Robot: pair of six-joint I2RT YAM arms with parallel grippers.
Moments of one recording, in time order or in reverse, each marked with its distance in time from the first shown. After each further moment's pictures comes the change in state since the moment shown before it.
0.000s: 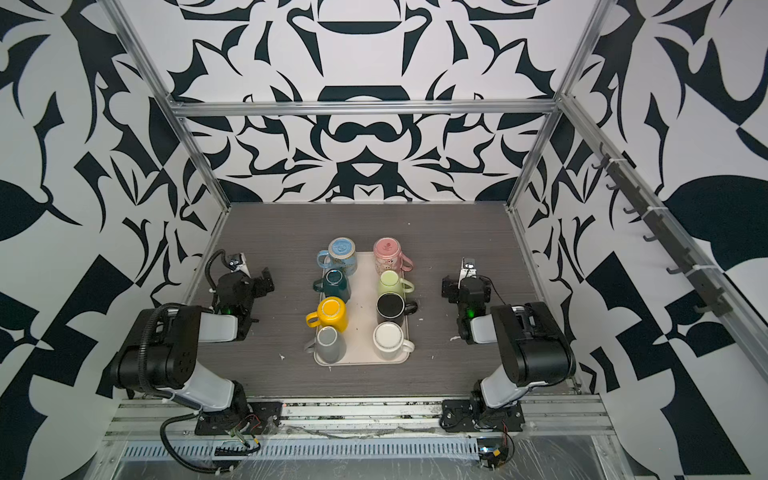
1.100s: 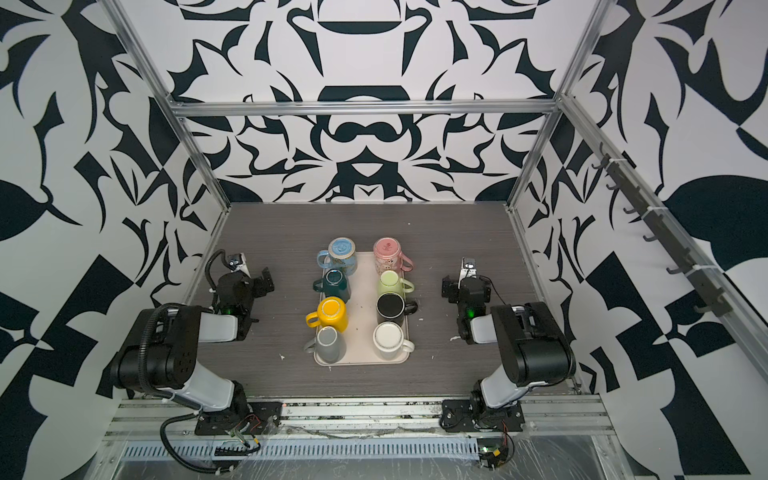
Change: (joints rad) left arm 0.000 0.000 0.000 0.000 0.000 0.000; right arm 0.000 0.000 0.000 0.000 0.000 0.000
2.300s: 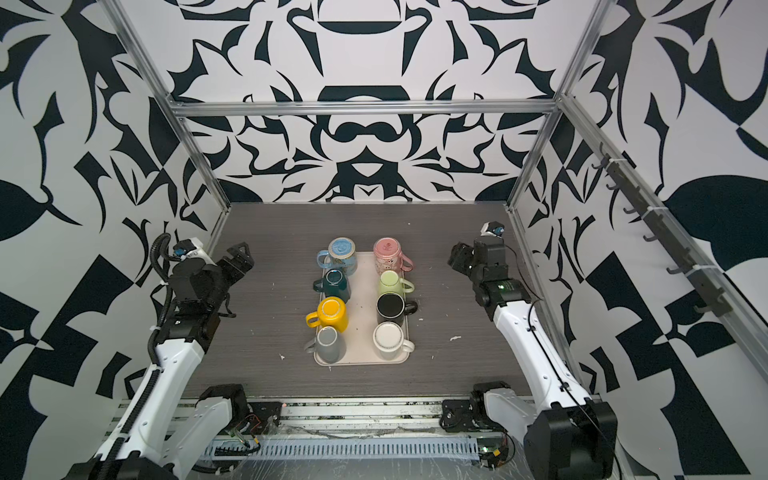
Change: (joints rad) left arm 0.000 -0.708 0.288 -0.936 0.126 -0.576; right arm 0.029 -0.481 0.552 -1.180 -0.207 0.586
